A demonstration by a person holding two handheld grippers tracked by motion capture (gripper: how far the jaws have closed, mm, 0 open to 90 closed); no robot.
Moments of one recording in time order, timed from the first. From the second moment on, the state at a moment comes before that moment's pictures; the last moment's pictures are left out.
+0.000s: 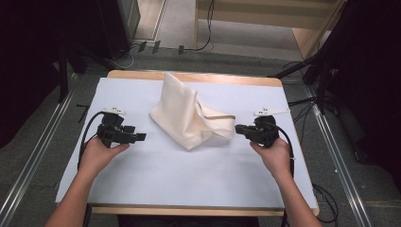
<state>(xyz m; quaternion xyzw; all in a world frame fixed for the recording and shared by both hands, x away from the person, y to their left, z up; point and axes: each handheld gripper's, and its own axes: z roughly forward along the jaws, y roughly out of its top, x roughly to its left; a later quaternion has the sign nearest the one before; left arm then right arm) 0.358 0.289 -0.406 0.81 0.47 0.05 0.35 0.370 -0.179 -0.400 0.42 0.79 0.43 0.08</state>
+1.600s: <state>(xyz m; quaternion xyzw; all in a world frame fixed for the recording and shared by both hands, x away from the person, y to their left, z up) 0.343 0.308 -0.406 0.79 0.49 0.06 0.36 0.443 -0.042 -0.380 0.35 0.83 0.44 0.04</state>
